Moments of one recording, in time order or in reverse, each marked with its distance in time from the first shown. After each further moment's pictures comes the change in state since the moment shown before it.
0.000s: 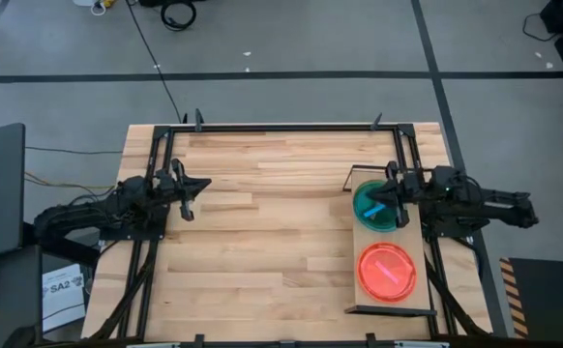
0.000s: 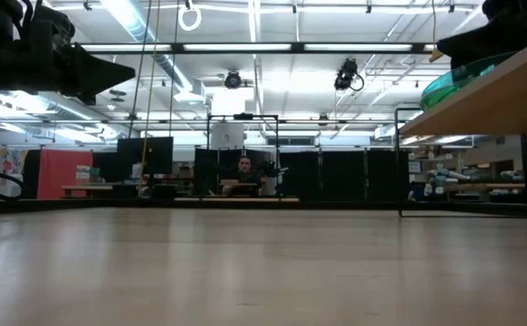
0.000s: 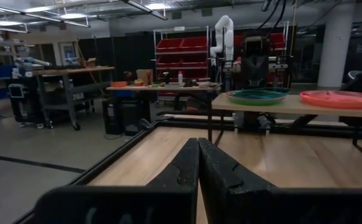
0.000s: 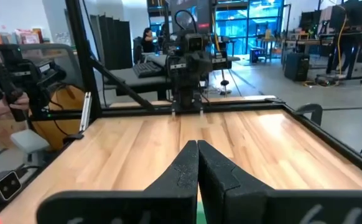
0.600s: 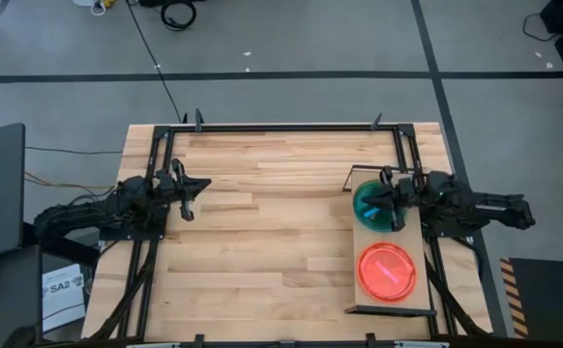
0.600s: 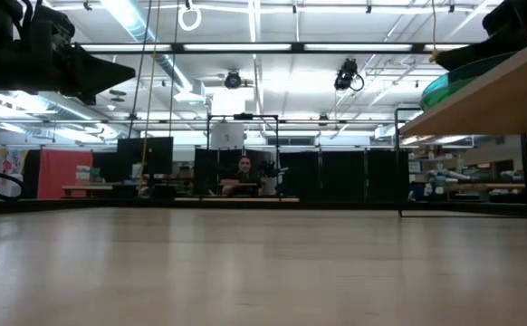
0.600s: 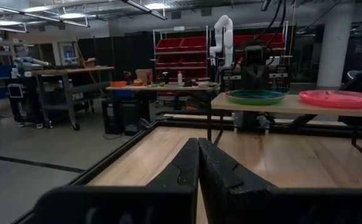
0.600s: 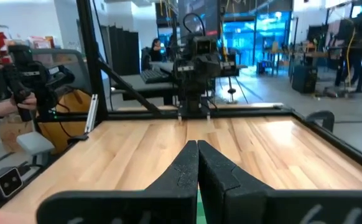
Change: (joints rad) left arm 0.000 0.000 0.000 0.000 0.000 0.000; right arm 0.000 -0.047 -0.129 0.122 -0.029 -0.001
